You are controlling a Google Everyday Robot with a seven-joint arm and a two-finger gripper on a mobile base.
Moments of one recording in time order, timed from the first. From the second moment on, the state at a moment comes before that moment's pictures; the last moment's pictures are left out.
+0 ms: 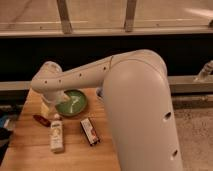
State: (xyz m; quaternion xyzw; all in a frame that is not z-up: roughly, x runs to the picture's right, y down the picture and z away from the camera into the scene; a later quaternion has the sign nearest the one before) arm -0.258 0.098 0.751 -0.29 0.03 0.38 0.88
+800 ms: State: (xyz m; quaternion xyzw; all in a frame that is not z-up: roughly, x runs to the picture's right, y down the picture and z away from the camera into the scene) arm -0.251 0.196 0.769 -0.38 0.07 0.39 0.84
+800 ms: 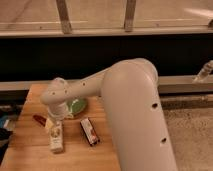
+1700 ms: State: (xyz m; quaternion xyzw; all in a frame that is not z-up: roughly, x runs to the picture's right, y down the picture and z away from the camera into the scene) arm -0.267 0.211 0.769 -0.40 0.08 0.39 0.82
